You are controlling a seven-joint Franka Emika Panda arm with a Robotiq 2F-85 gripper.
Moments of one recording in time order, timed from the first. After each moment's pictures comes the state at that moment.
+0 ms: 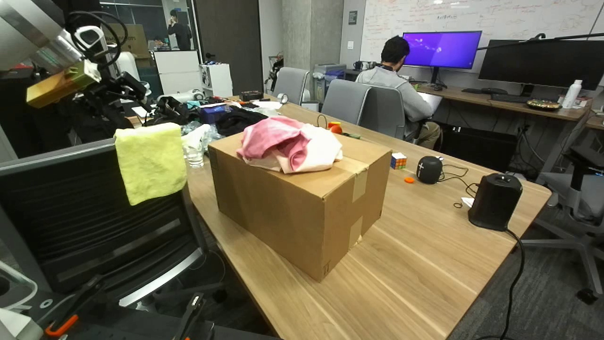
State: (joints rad) arm -0.07 -0.23 0.59 -2.46 -0.65 2.55 0.65
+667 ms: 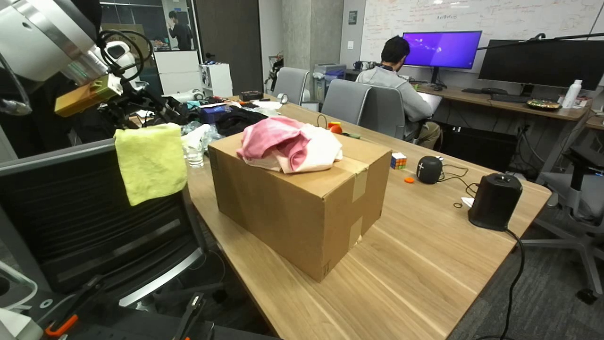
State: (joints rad) arm -0.14 -0.13 0.59 -2.43 -0.72 2.55 0.72
